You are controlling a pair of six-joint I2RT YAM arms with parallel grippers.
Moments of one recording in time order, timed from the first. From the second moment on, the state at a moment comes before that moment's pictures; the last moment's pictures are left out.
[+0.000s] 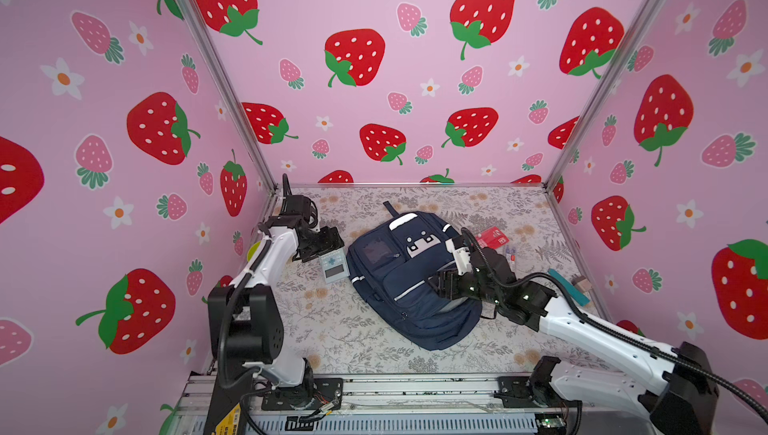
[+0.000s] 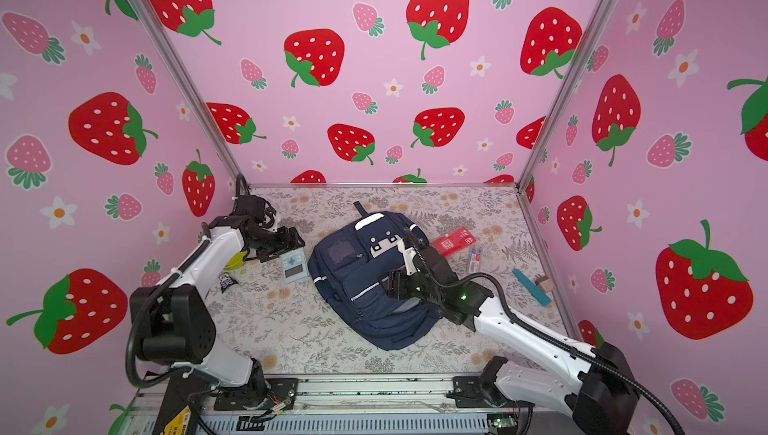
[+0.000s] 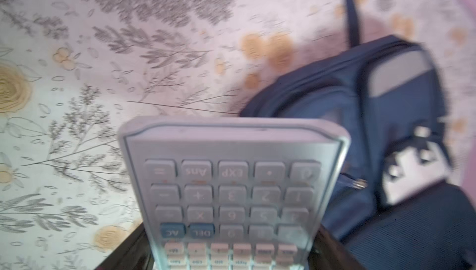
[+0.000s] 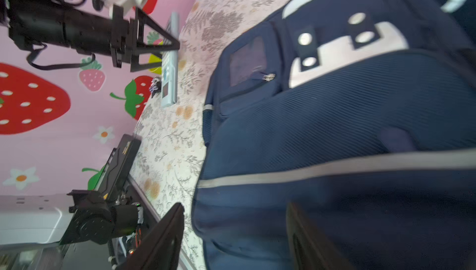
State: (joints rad) left arm -0.01 1.50 1.24 -0.82 0.34 -0.32; right arm 0.97 1.16 0.83 -0.21 -0.12 0.59
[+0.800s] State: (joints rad) left arm -0.41 1.34 1.14 -0.65 0.50 -0.65; right arm 1.04 1.43 1.06 -0.10 -0.03 0.53
